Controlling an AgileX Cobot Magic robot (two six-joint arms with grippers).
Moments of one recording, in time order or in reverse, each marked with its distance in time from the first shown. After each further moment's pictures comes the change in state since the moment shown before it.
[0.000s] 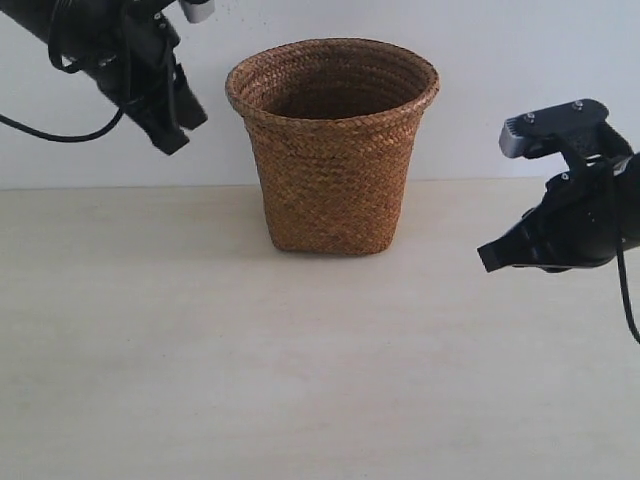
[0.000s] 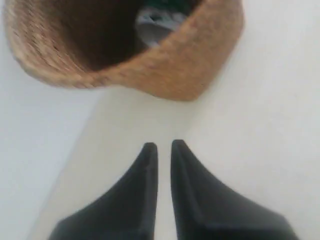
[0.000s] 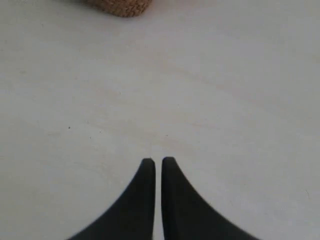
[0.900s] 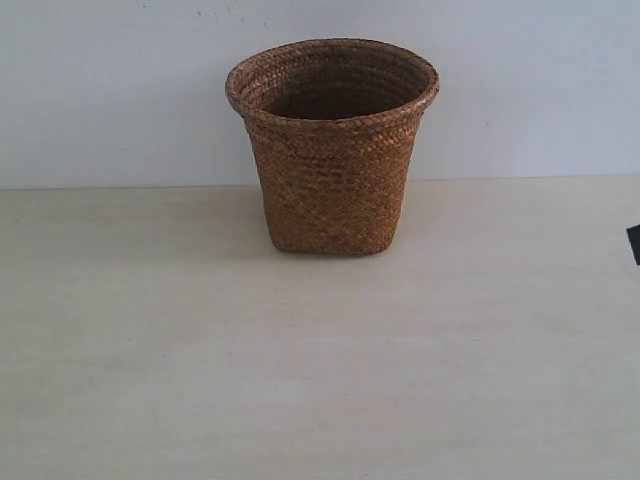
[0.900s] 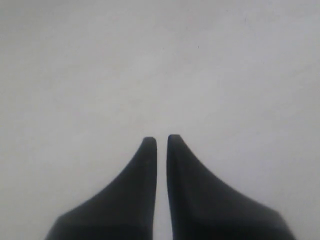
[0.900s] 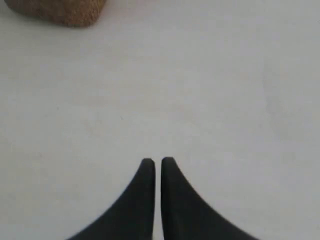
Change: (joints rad) left arm 0.002 -0.741 0.677 0.301 0.177 -0.828; right arm -0.002 -0.546 0.113 -0.375 0.310 0.498
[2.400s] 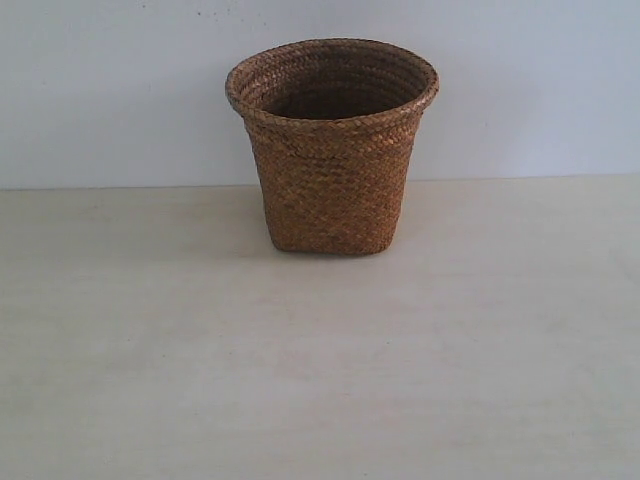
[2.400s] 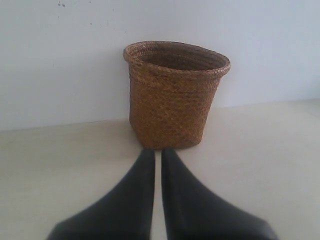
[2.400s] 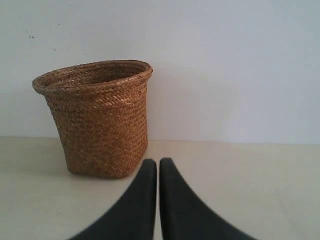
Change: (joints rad) left arm 0.000 -0.936 0.634 -0.297 -0.612 -0.050; right arm -0.002 -0.876 0.682 -0.008 -0.631 0.086
